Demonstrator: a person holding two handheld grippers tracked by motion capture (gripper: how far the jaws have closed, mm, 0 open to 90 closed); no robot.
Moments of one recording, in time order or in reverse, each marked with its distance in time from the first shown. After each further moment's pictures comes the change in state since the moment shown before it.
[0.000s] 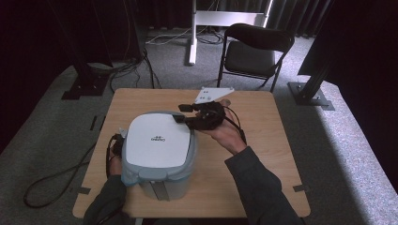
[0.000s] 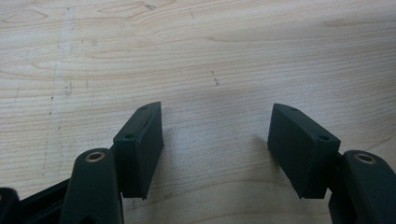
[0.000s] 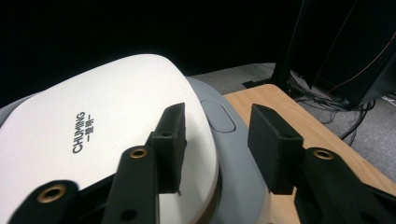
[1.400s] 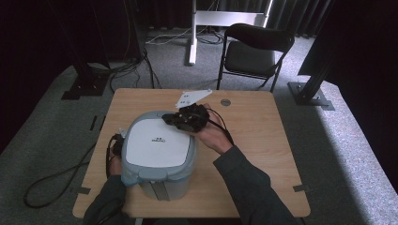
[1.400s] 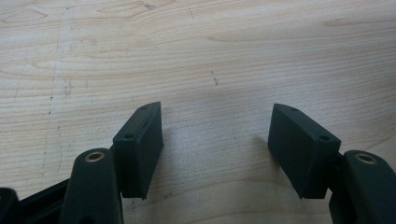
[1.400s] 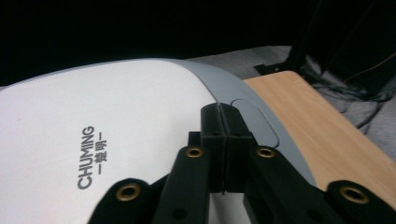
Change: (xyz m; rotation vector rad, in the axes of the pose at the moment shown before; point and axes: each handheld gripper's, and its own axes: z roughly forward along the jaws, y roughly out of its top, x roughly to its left) left arm 0.000 0.000 0.000 0.000 -0.001 0.000; right arm 0.014 0.006 0.039 0.096 0.039 -0.035
